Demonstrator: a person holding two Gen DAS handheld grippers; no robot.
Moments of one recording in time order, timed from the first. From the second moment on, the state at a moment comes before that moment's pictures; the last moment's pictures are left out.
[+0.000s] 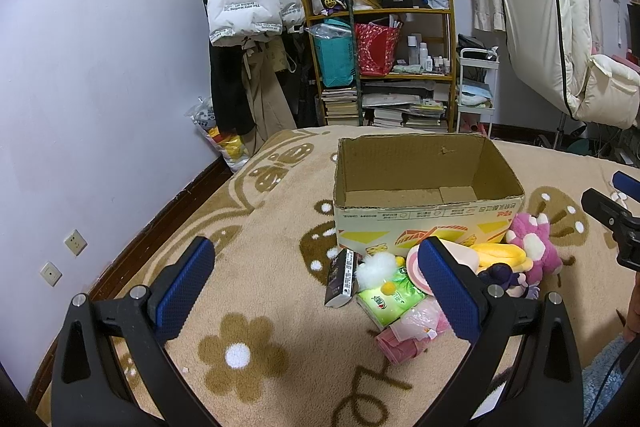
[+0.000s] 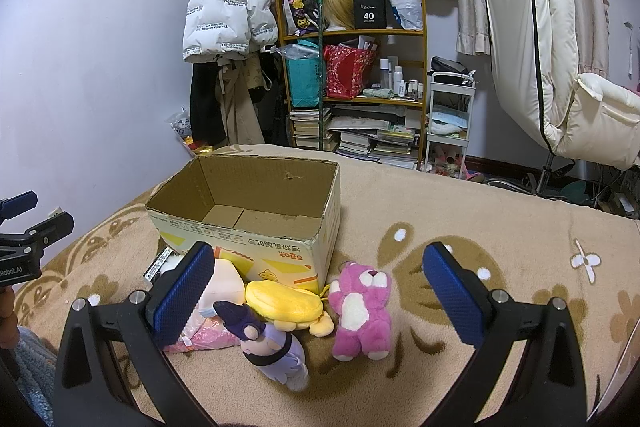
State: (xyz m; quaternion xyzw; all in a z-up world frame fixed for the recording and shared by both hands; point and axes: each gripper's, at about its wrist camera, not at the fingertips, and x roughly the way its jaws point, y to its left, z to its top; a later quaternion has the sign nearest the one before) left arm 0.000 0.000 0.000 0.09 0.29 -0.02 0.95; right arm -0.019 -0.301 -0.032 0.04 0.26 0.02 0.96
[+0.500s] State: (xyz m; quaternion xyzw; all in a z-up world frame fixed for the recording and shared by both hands) left arm -0.001 0.000 -0.003 0.09 0.29 -0.02 0.95; right arm -0.019 -0.302 -0.033 0.04 0.26 0.02 0.96
